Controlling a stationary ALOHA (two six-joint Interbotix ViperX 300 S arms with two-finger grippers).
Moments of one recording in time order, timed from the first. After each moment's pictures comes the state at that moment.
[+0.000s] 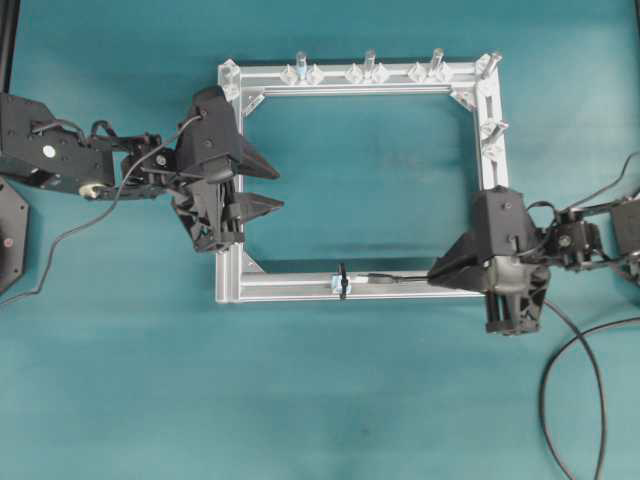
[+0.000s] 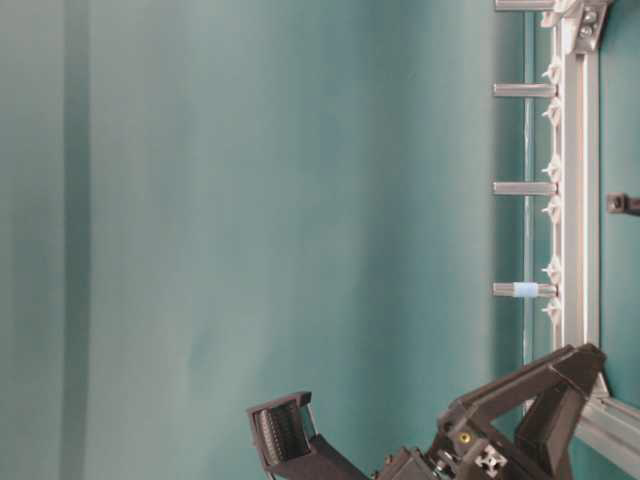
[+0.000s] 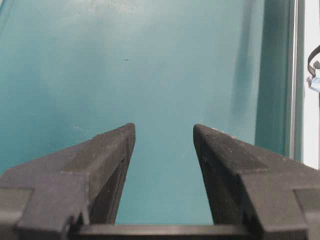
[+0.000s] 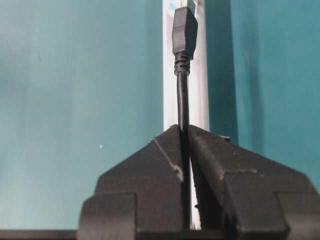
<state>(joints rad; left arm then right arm) 0.12 -0.03 0.86 -0.07 -0.19 -0.01 0.14 -0.22 1.02 0.08 -0.13 0.27</state>
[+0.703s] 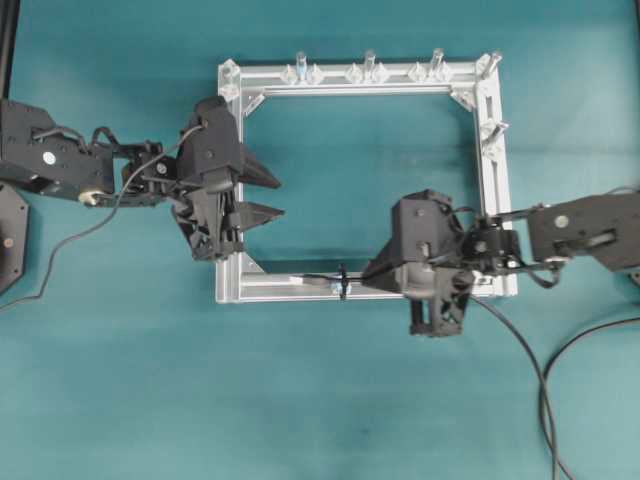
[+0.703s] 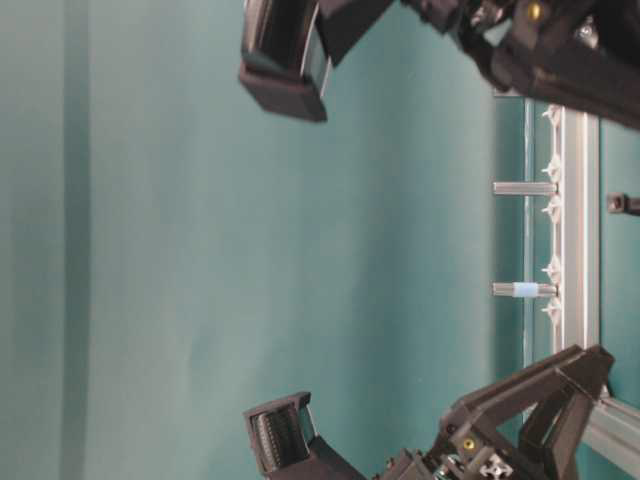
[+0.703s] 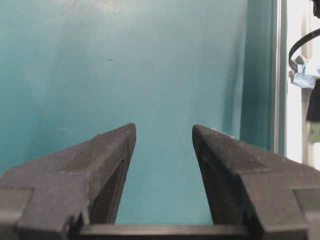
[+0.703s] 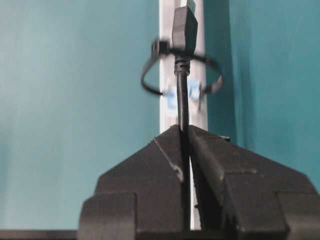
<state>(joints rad) 0.10 -0.03 0.86 -0.07 -0.19 -0.01 0.11 0.02 0.77 0.06 -0.13 0.26</state>
